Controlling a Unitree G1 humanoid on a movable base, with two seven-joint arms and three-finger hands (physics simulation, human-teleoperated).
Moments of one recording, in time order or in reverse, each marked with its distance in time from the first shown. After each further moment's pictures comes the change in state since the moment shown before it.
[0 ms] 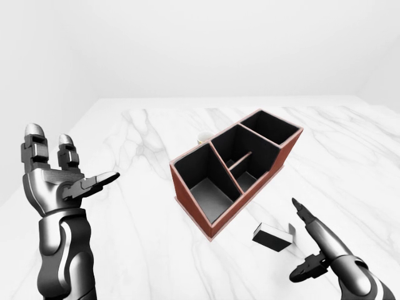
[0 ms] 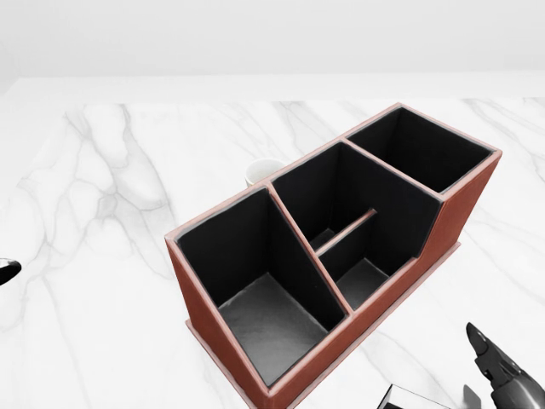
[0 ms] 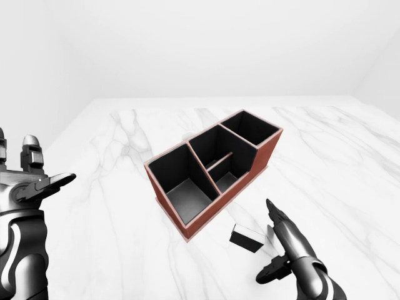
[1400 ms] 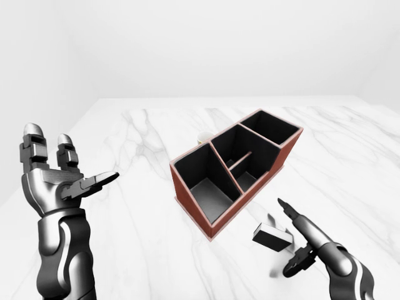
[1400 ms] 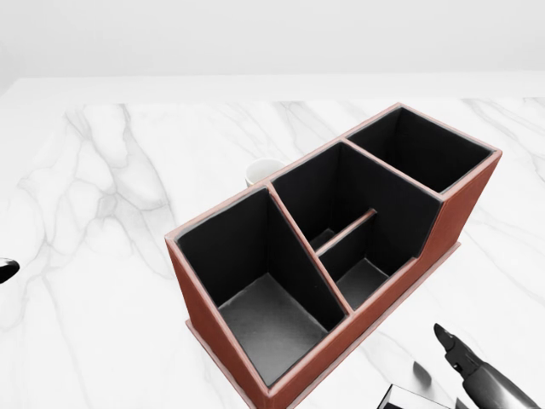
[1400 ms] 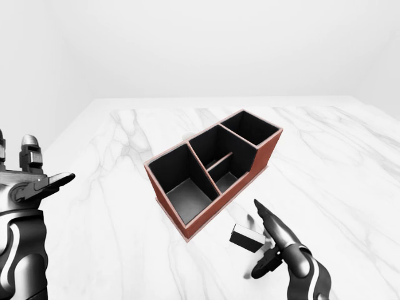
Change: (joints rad) left arm 0.000 0.000 0.003 -0.004 -0.002 0.000 0.001; right arm -0.095 -0.116 0.082 0.210 0.059 0.000 0.000
